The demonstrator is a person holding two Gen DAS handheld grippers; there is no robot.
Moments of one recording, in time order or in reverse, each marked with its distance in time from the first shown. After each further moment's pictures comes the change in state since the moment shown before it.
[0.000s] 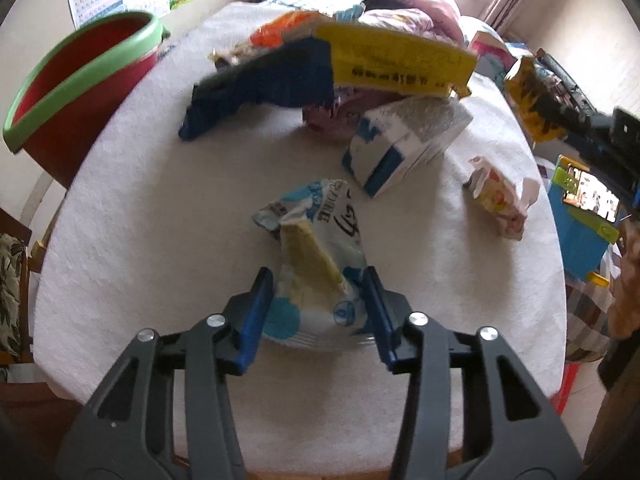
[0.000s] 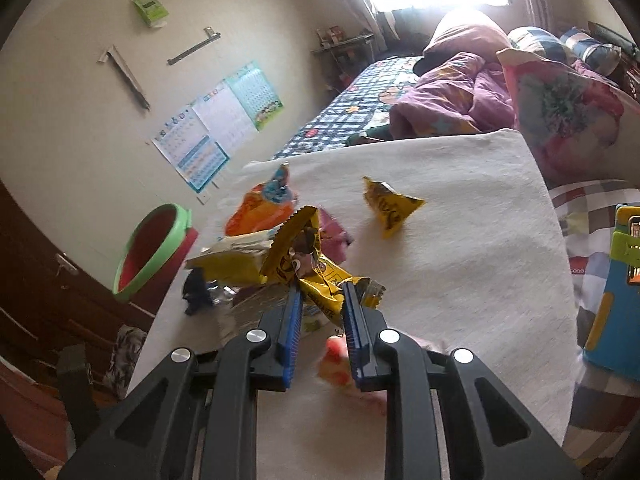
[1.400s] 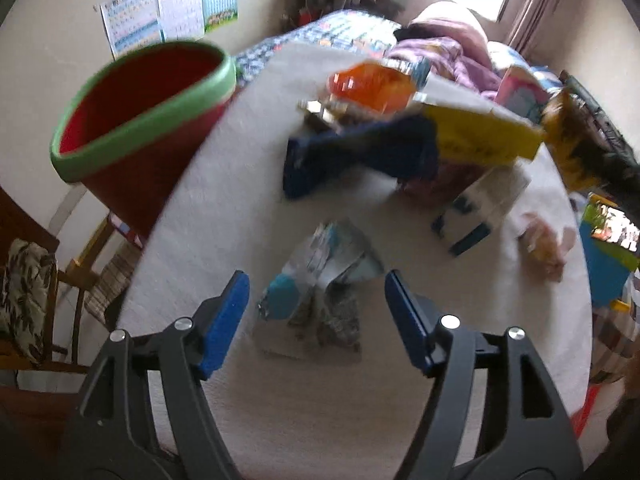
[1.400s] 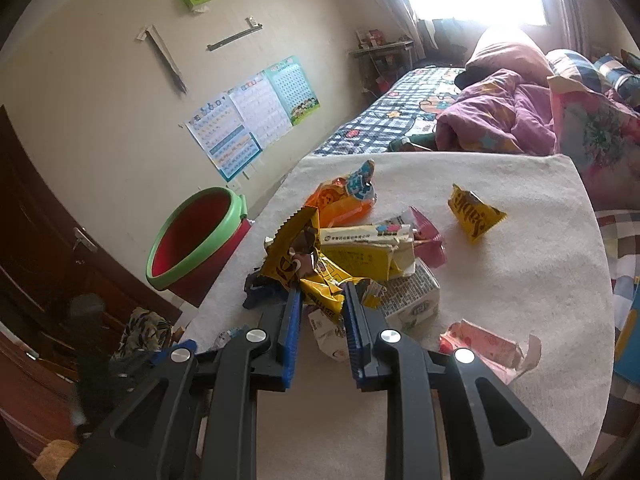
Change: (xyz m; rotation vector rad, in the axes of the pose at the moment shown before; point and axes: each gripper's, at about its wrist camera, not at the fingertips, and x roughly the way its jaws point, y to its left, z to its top) left arm -0.016 0.060 0.020 -0.031 -0.071 0.102; right arm 0.009 0.068 -0.006 -0.087 0.005 0.059
